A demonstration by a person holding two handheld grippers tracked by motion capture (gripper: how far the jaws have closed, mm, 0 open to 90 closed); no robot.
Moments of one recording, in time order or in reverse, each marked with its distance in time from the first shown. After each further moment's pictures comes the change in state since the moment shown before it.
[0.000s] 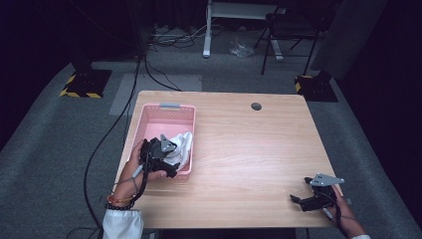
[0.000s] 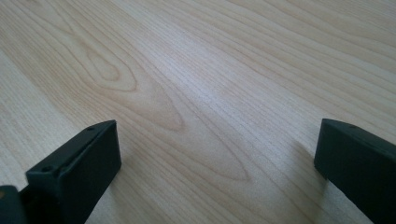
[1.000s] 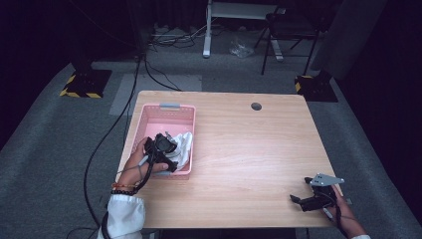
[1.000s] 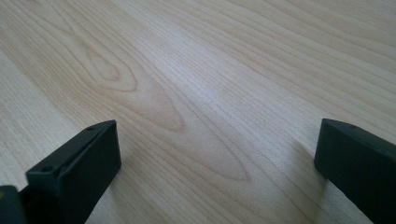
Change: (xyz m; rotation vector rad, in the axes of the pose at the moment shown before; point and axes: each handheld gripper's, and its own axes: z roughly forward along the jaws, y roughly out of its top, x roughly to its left) left arm 0.022 0.004 0.049 0.209 -0.035 -0.006; right arm 0.000 0.000 0.000 0.000 0.000 -0.001
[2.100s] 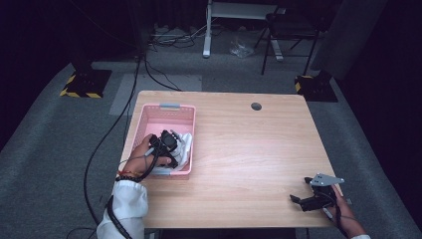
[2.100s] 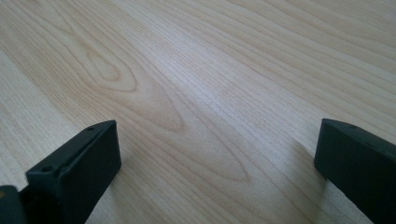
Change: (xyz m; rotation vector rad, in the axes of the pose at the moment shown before) left arm 0.015 0.020 0.037 0.199 -0.052 0.058; right arm 0.000 0.000 0.000 0.000 0.001 -0.001
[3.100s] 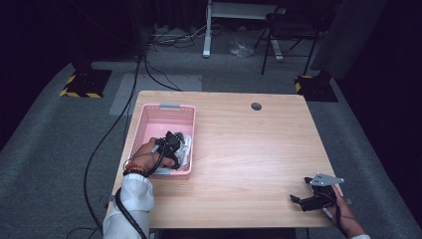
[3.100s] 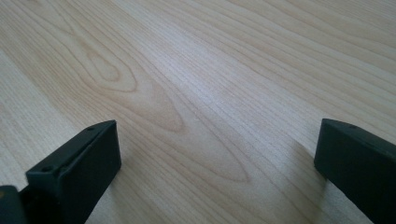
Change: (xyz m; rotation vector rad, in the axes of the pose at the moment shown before) left arm 0.000 0.013 0.008 0.112 -0.162 0.018; right arm 0.000 0.000 0.000 0.000 0.001 -0.001
